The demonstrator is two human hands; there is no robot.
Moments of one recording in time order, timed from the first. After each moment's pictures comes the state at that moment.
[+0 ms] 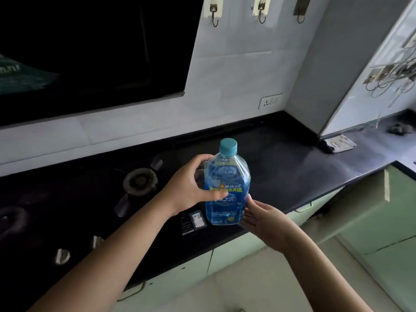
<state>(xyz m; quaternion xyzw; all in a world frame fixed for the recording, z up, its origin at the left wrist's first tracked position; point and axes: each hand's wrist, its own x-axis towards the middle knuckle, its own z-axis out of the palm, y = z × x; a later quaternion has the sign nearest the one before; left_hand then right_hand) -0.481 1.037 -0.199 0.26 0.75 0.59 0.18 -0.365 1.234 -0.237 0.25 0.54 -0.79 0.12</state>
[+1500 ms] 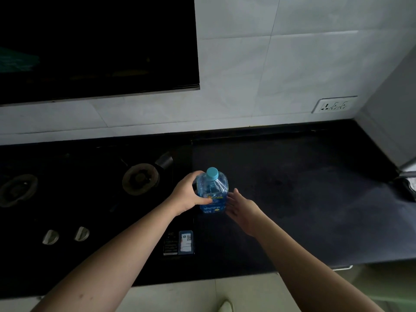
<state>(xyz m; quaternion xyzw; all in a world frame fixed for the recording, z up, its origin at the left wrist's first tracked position) -0.615 1.115 -0.351 0.01 0.86 0.49 0.14 -0.585 1.310 -0.372 0.29 0.51 -0.76 0.28</state>
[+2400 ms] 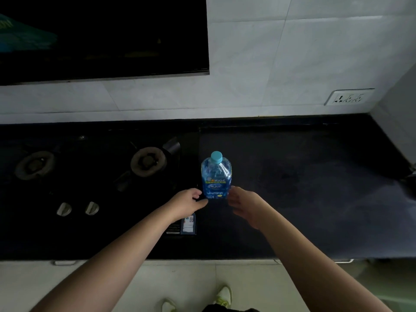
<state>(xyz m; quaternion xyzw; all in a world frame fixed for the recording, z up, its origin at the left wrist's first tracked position) -0.552 1.108 -0.355 -0.09 0.87 0.39 0.28 -0.555 1.312 -0.340 0.26 0.65 -0.64 0.34</state>
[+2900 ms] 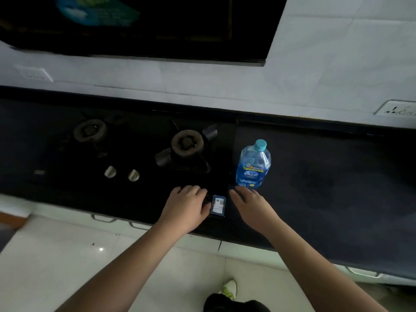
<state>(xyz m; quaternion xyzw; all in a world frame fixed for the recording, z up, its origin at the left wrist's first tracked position) -0.435 1.048 -0.316 0.06 1.00 0.01 0.05 -0.487 1.248 -0.309 -0.07 0.92 -0.30 0.26</state>
